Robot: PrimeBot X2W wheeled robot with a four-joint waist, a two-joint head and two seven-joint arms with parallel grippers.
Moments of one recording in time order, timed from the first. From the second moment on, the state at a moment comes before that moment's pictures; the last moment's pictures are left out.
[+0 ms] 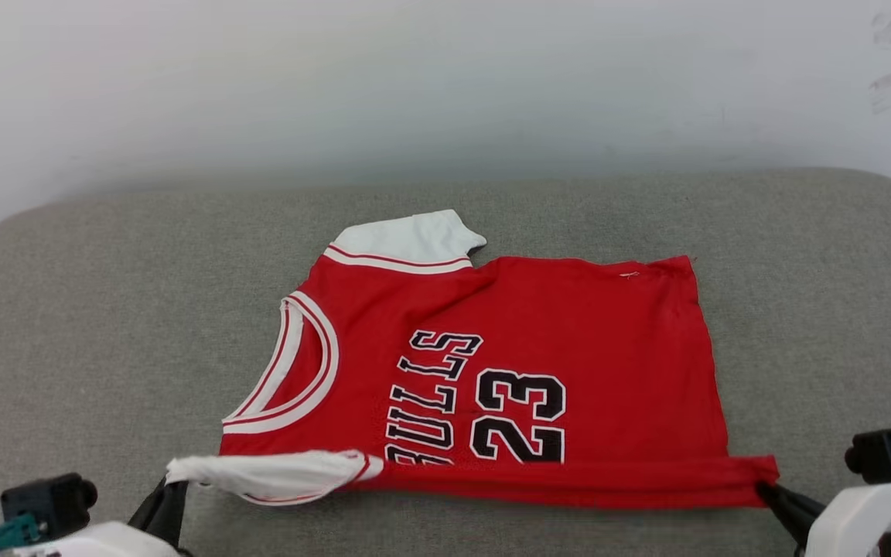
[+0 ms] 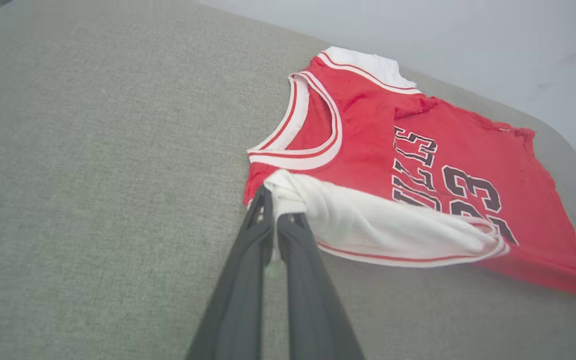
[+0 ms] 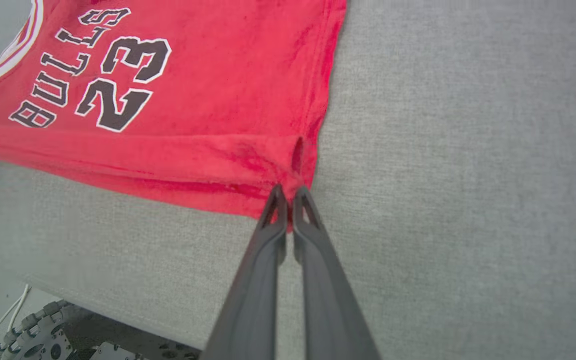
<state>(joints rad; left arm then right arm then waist) 0.23 0.60 -0.26 -0.22 -0.90 0.31 0.08 0.11 -0.39 0.08 0.02 0.57 0.13 0.50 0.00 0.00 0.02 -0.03</state>
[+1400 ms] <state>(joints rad) -0.32 0.54 -0.35 0.37 -0.93 0.02 0.13 -0.23 -0.34 0.18 0.24 0.48 0.13 -0.03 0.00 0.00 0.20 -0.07</state>
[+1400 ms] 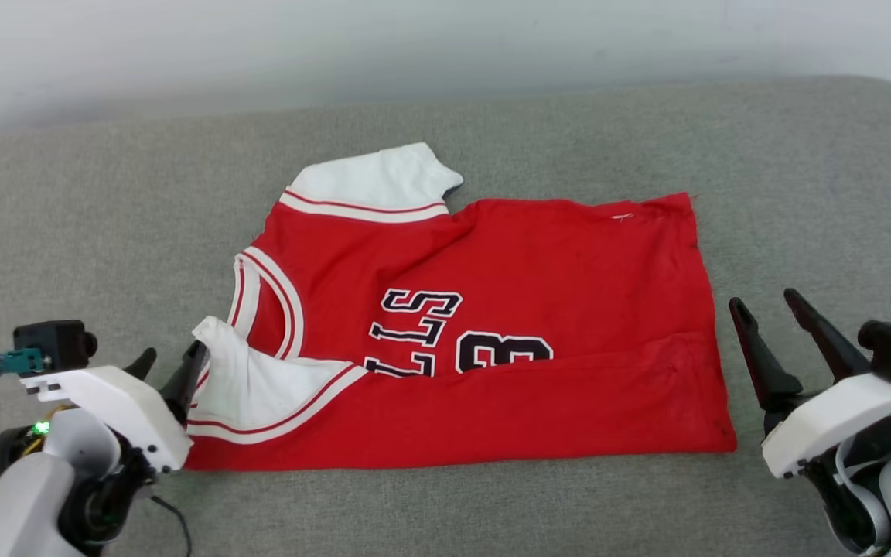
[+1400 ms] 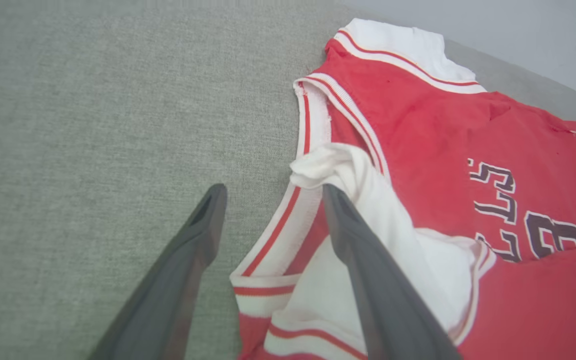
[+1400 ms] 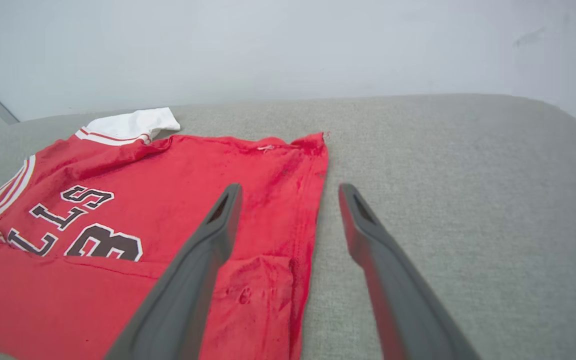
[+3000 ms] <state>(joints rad) -0.24 0.65 -0.41 0.24 -1.03 -0.01 0.44 -0.07 -0.33 -0.05 0.05 0.53 0.13 0.43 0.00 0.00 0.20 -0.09</state>
